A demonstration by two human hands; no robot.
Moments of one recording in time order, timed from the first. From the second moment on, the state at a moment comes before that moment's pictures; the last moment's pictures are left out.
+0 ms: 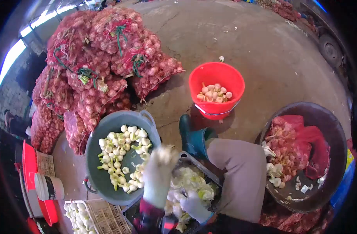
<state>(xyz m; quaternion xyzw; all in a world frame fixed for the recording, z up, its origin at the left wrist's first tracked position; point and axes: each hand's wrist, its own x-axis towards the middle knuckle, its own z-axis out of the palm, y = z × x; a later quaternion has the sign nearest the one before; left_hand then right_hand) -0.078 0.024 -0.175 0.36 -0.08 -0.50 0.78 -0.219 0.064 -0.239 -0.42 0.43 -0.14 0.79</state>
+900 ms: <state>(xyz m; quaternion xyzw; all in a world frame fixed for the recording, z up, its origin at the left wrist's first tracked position) 0.245 0.127 -0.375 0.85 -0.15 -0.19 0.46 -0.180 0.066 -0.235 -0.50 0.46 -0.02 0.73</state>
